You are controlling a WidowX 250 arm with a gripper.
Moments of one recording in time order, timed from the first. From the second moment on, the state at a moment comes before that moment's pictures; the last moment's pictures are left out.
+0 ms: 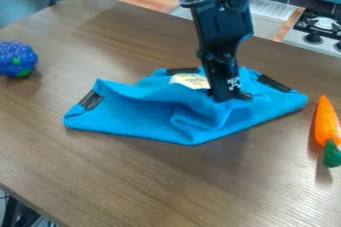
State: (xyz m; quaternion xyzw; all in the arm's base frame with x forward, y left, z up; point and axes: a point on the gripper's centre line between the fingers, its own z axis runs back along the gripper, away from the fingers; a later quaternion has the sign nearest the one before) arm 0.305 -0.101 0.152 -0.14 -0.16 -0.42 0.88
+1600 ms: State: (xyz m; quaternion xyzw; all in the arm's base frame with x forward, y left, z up) arm 0.210 -0.169 0.142 -0.17 -0.10 -0.50 0.84
